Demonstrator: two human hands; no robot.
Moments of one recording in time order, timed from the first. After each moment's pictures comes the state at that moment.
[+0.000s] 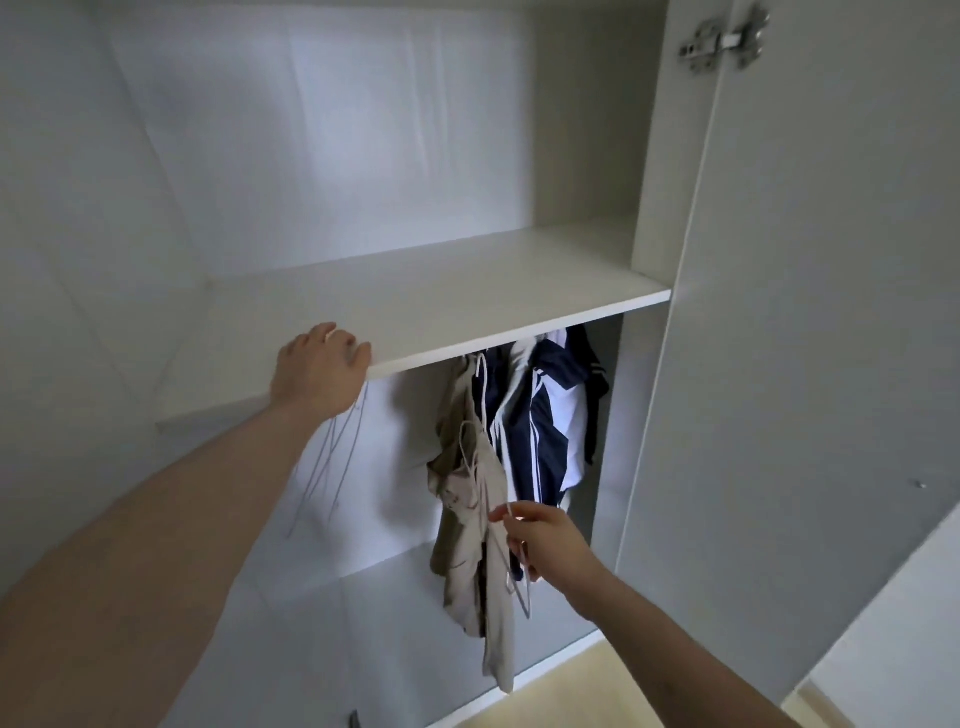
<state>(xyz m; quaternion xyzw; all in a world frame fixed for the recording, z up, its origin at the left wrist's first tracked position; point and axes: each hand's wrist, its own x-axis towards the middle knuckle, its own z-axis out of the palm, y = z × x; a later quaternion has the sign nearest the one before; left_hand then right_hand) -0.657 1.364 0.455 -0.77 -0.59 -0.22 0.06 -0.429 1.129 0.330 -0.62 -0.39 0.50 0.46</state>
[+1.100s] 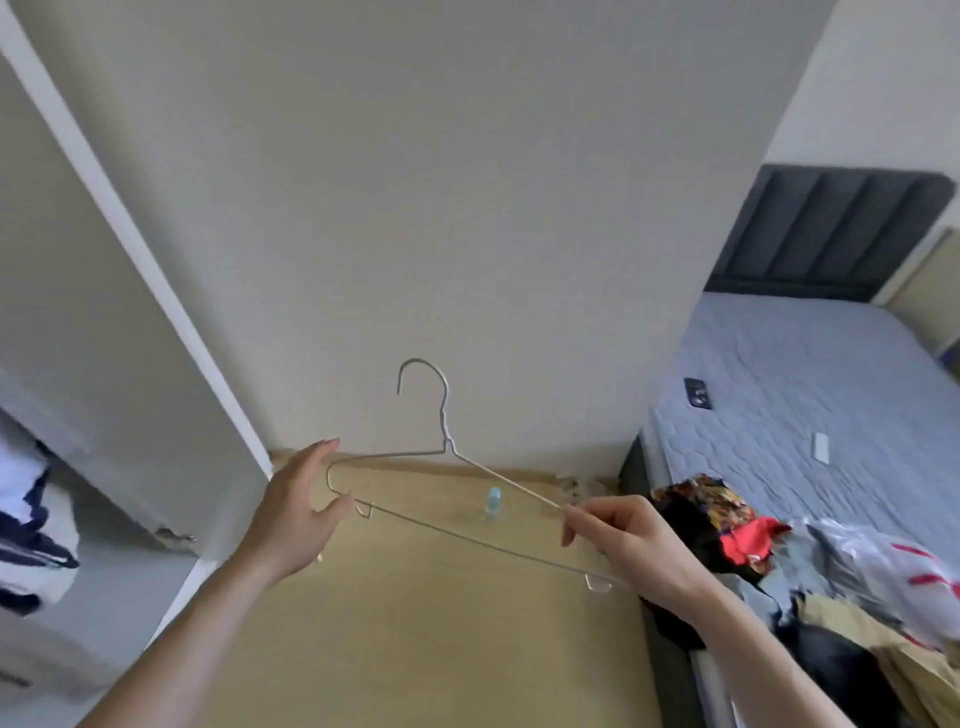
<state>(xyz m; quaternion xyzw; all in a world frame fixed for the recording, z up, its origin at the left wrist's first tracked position) -0.362 0.684 0.267 -0.92 -0.08 -0.09 -0.36 -0.348 0.290 0.326 -0.85 -0.12 0.16 0.49</state>
